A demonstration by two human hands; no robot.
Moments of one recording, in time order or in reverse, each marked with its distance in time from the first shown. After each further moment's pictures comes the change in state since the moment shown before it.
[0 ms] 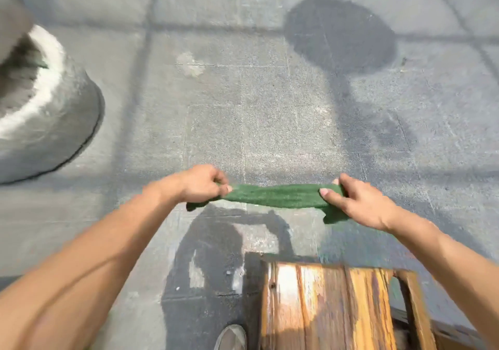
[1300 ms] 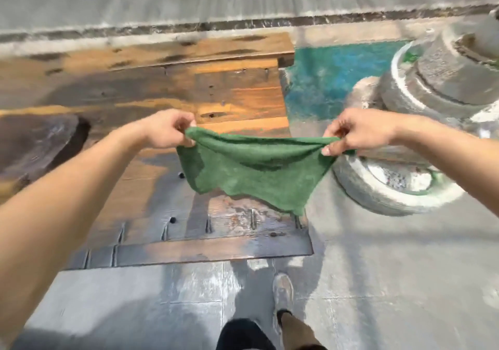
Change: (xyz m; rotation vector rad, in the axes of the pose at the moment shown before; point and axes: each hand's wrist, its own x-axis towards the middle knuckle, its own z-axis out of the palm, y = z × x) left_hand -0.863 -0.293 -0.057 -0.769 1.077 -0.964; right_hand -0.302 -0.968 0.109 -1.006 -0.930 -1.413
